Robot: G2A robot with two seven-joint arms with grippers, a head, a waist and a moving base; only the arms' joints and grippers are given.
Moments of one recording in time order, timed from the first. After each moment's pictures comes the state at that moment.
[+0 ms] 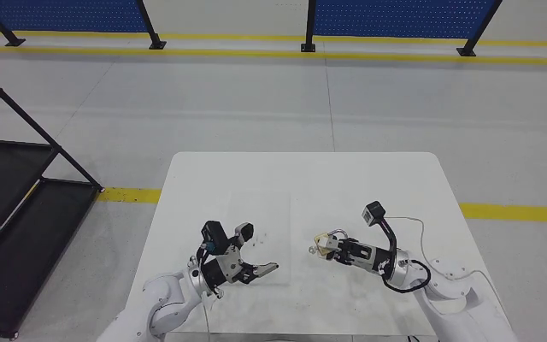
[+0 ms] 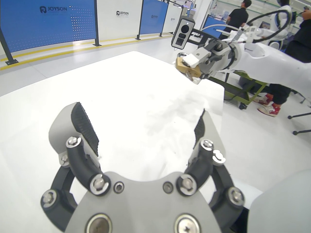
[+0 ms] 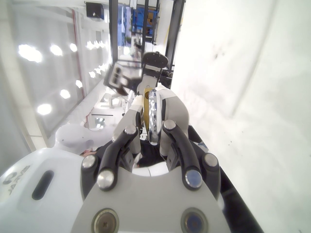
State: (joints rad) left arm 1.88 -1.03 -1.36 -1.89 1.06 -0.61 0.13; right arm -1.54 -1.01 1.25 -1.78 0.37 -0.11 0.93
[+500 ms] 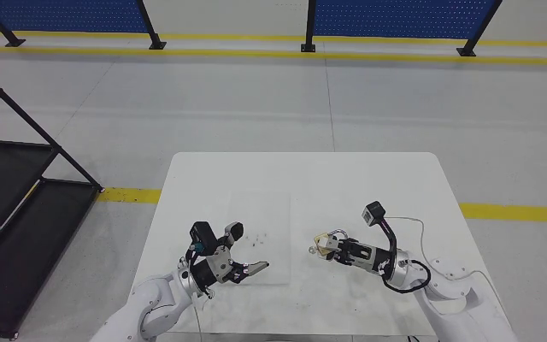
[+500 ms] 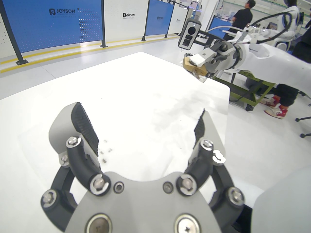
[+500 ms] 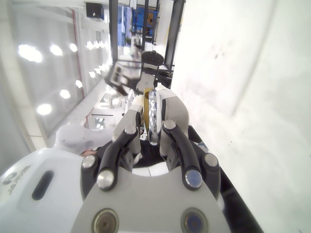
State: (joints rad) left arm 1.90 -1.02 -1.40 -1.90 1.06 -0.61 0.14; right arm -1.54 -1.01 1.25 -1.78 0.36 -0.11 0.93
